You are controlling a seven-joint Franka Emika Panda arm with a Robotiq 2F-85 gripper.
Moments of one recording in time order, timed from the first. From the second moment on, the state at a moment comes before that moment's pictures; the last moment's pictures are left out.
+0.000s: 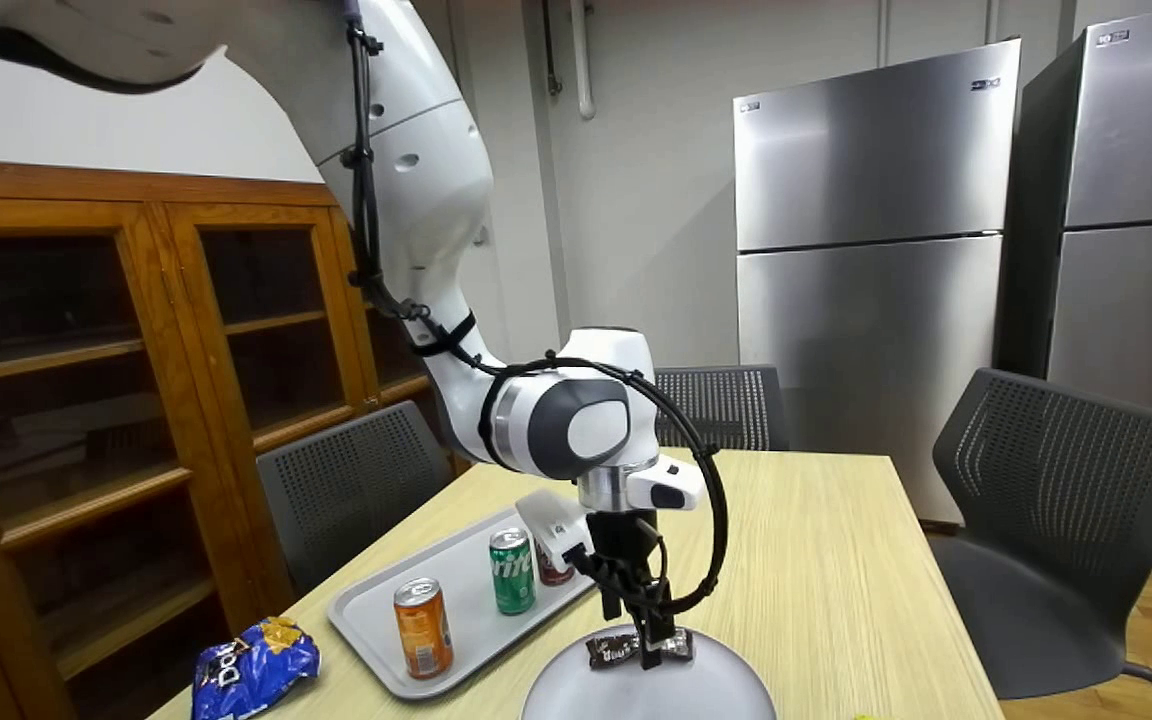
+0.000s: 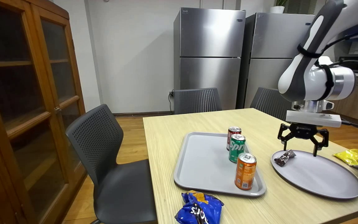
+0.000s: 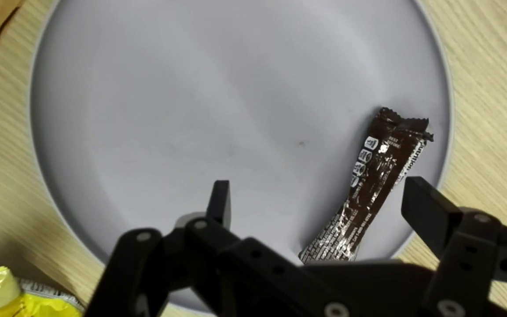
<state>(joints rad) -0.14 0.49 -0.24 -2.28 0.13 2.70 0.33</state>
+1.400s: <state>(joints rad) -0.14 0.65 -0.24 -2.13 0.16 2.70 0.42</state>
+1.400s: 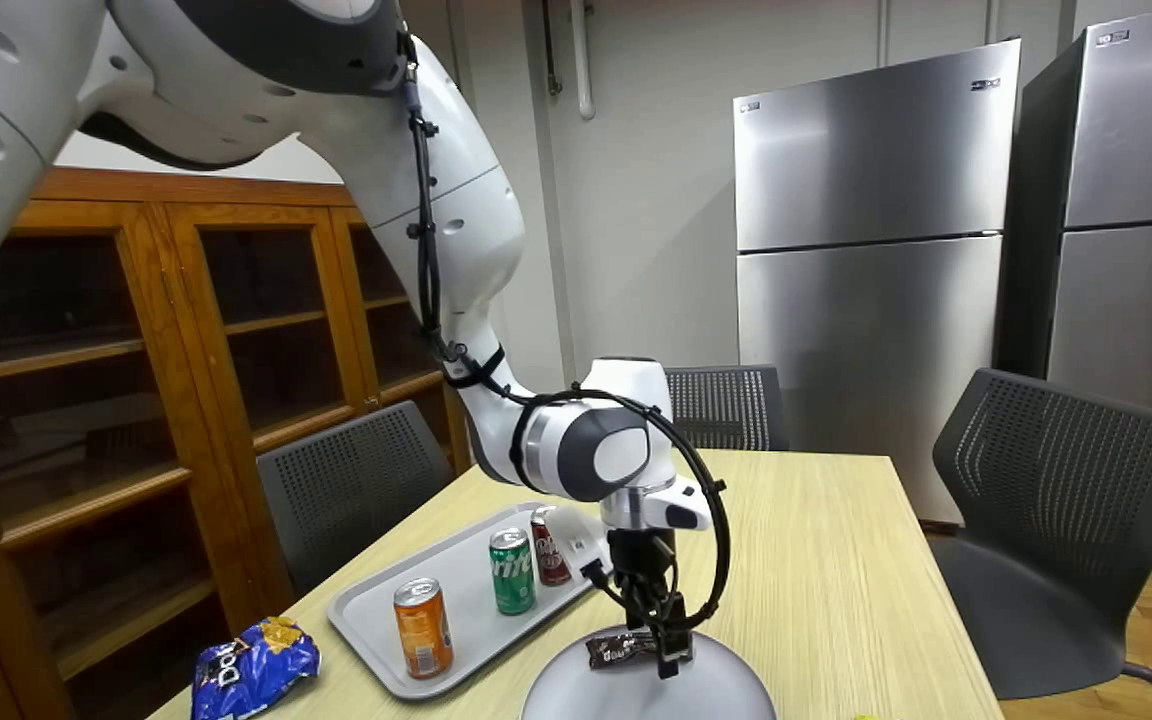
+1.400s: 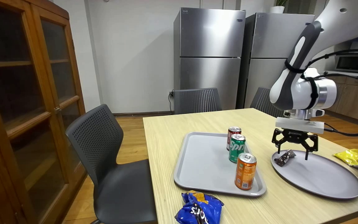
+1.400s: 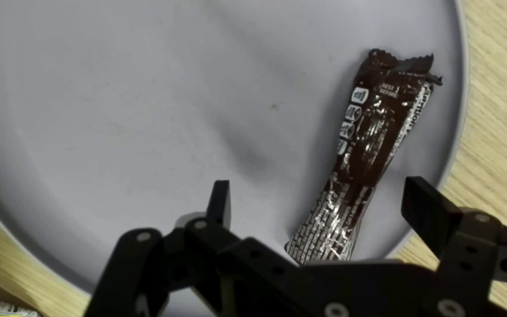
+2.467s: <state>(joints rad) -0.14 0.65 -0.24 -2.12 0.16 2.70 0.41</state>
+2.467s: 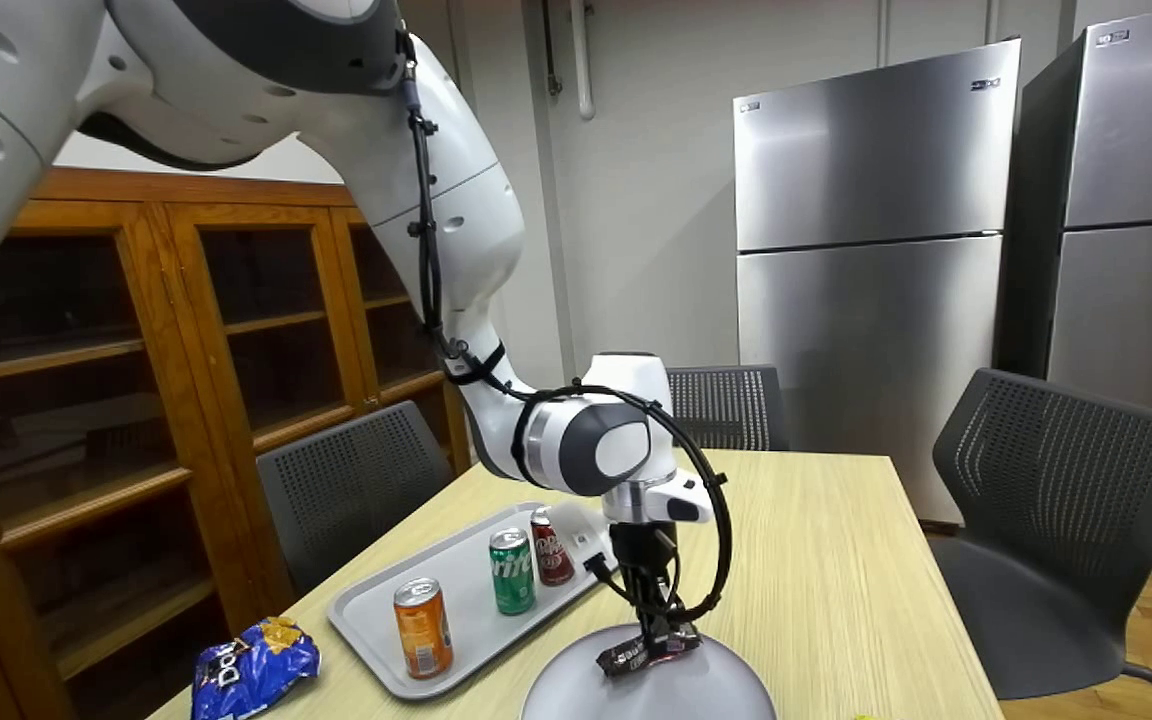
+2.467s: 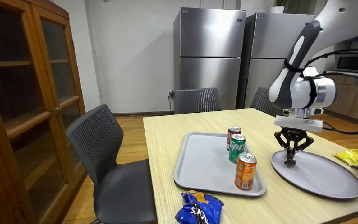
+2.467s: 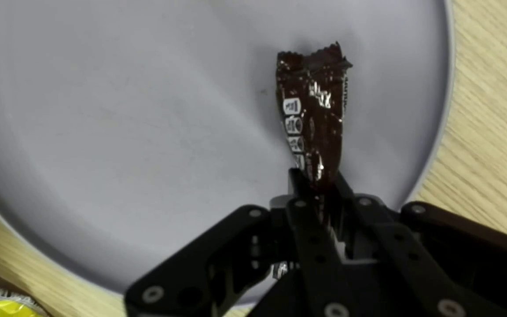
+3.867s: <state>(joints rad) -0.21 0.67 -0.27 -1.91 0.32 2.60 0.55</state>
